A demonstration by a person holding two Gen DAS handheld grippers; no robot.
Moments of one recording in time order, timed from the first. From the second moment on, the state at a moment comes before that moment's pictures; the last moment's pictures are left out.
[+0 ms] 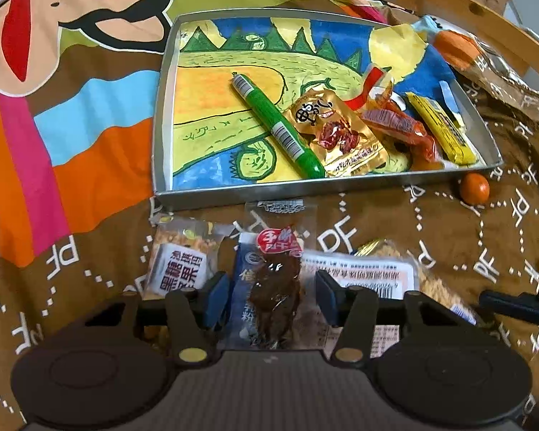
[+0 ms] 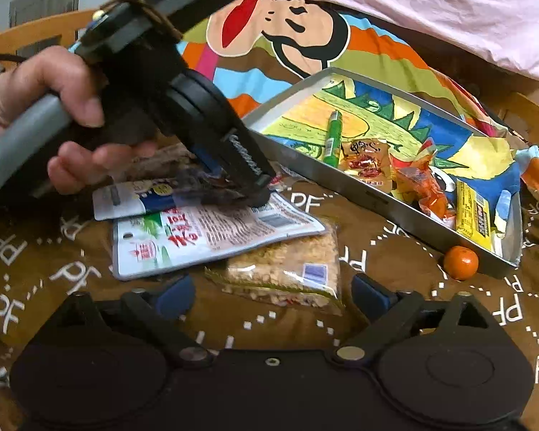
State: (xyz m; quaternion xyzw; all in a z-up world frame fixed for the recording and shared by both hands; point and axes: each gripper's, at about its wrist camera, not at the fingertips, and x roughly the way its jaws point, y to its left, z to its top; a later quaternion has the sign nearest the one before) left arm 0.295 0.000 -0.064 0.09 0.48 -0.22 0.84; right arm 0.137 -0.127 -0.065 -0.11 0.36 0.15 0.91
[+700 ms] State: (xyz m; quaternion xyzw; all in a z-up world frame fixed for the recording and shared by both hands) left arm 0.261 -0.005 -0.035 0.09 0.51 -0.20 0.83; right arm 0.136 -0.152 -0.064 -0.08 0.41 0.12 0.90
